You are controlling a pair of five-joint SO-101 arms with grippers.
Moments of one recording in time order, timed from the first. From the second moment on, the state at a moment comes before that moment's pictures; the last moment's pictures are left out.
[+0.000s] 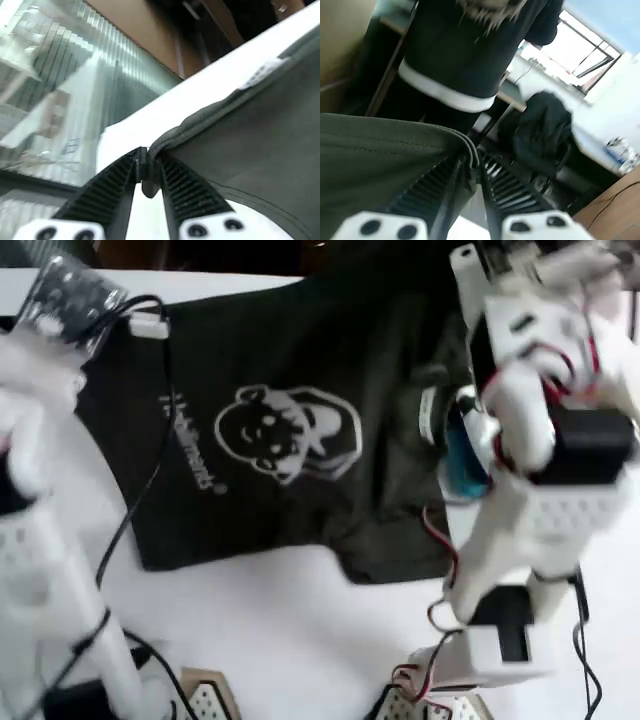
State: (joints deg) left arm -23.6 -26.8 -7.3 68.7 -43.7; right arm -5.1 3.1 -64.1 72.2 33.2
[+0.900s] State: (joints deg) left arm -21.9 20.4 -7.2 33.9 -43.7; right arm -5.7 47.6 -64.0 57.8 33.1
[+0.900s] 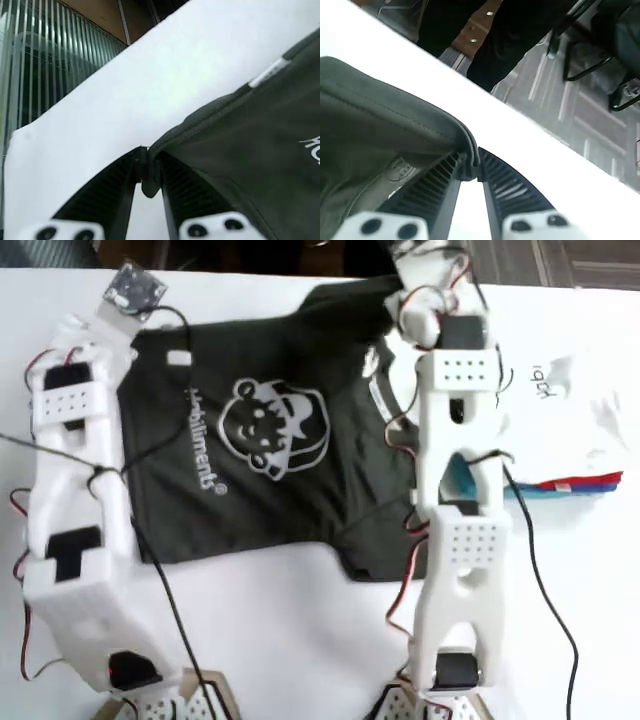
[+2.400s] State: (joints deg) left arm -21.6 13.2 -16.5 88.1 -43.6; right arm -4.0 47.6 -85.2 100.0 26.5
